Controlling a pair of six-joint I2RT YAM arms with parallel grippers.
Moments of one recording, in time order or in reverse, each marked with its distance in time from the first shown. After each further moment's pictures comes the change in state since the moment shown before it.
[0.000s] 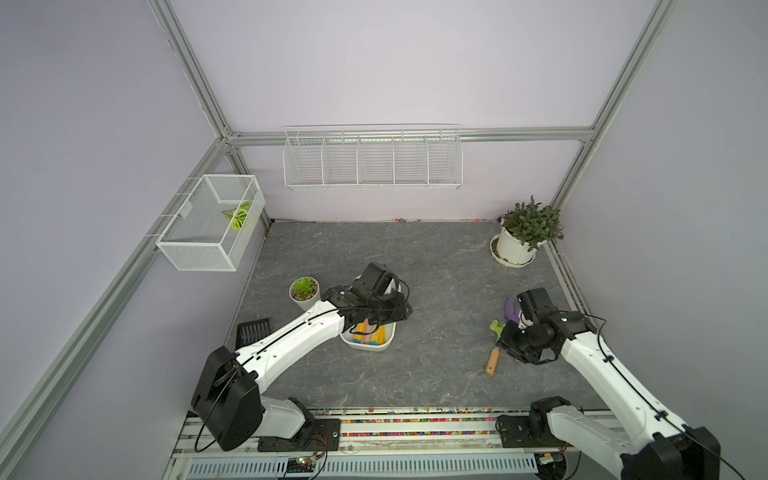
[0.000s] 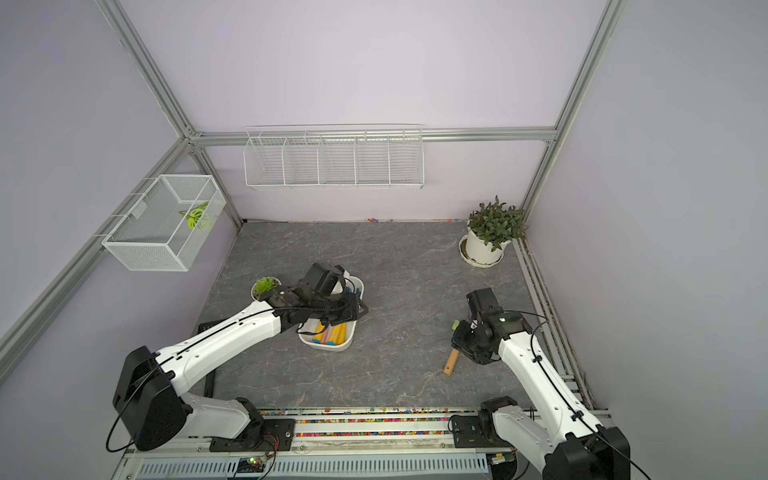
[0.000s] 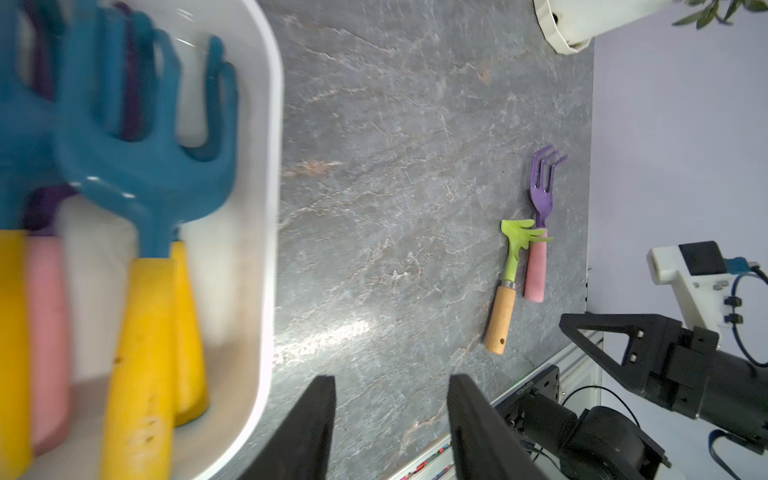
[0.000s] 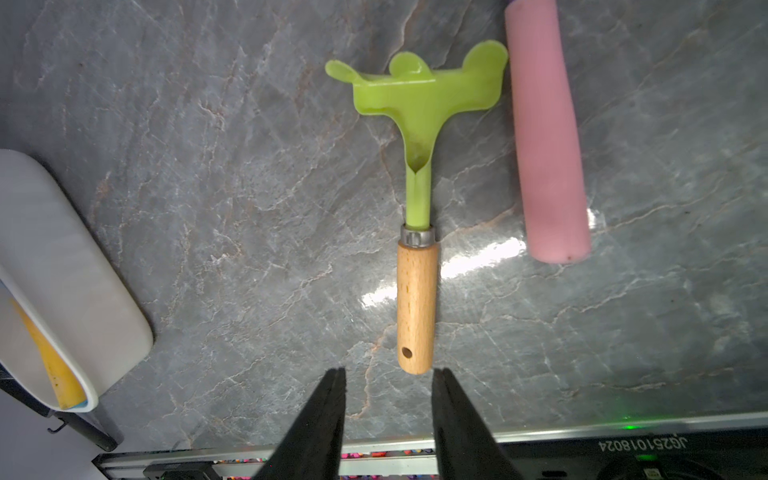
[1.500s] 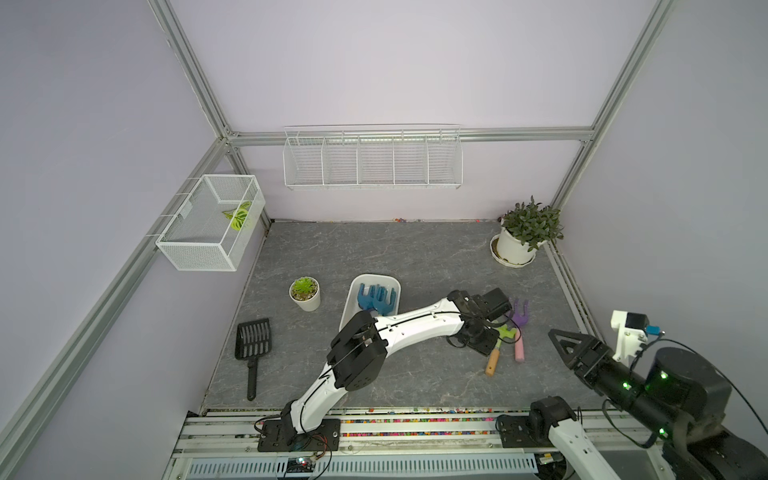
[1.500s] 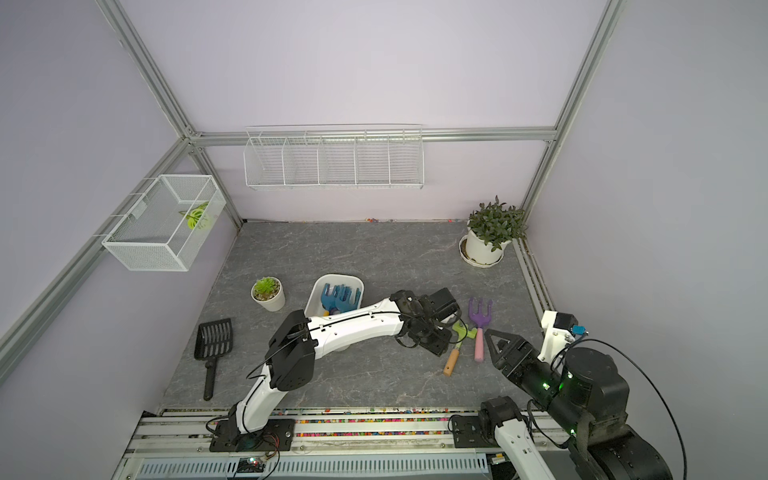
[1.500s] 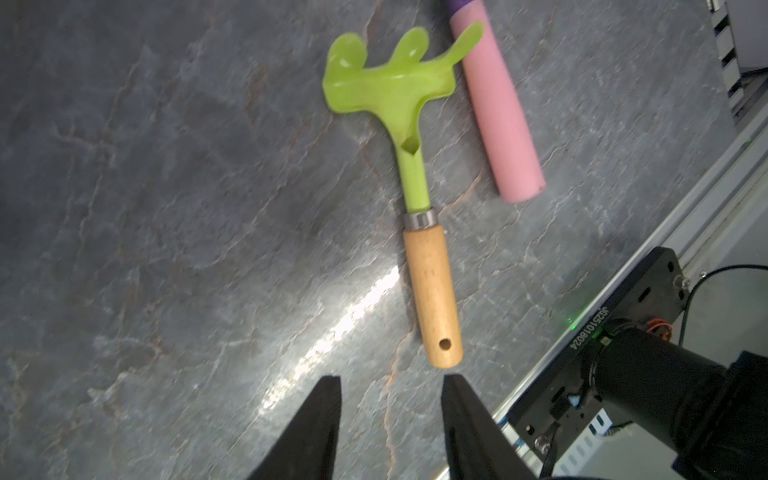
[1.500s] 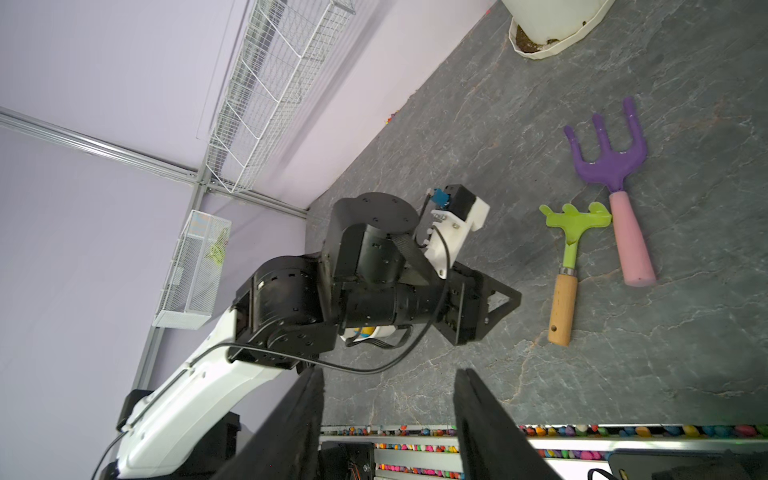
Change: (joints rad) left arm -0.447 0.821 0.900 -0.343 -0.095 0.290; right arm -0.001 -0.567 0.555 -0.246 -0.020 0.132
